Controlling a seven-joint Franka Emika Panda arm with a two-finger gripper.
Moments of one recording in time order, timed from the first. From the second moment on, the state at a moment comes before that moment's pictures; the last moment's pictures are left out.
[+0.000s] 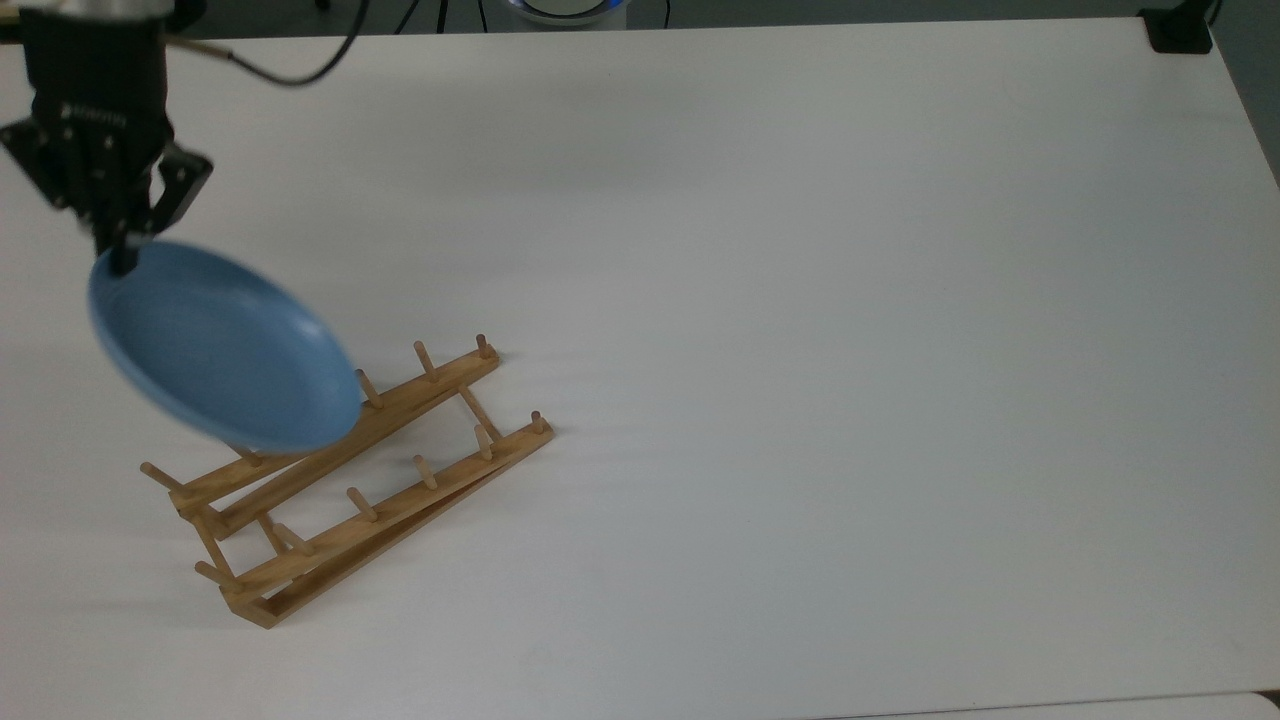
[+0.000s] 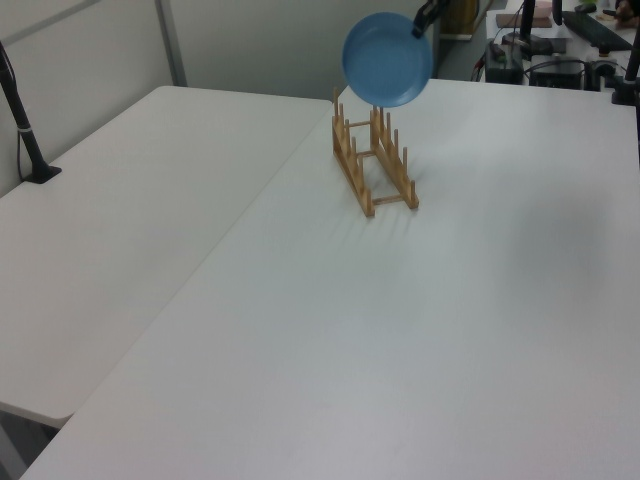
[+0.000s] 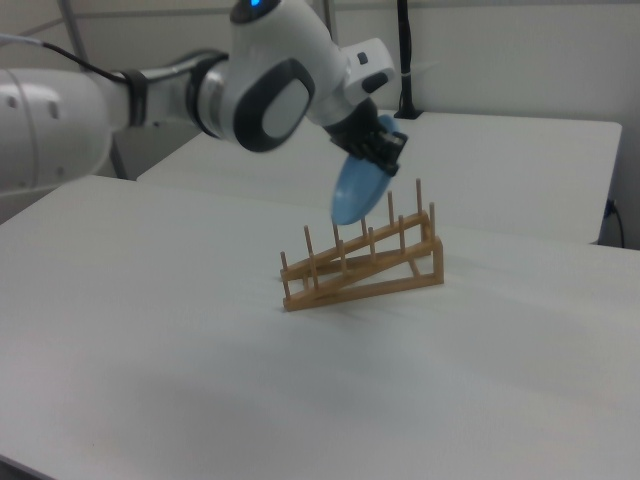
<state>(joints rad) -0.34 0.23 0.03 -1.58 0.01 2.39 -0.16</state>
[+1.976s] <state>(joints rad) -0.26 0.20 0.18 -1.99 0.16 2.03 -0.19</state>
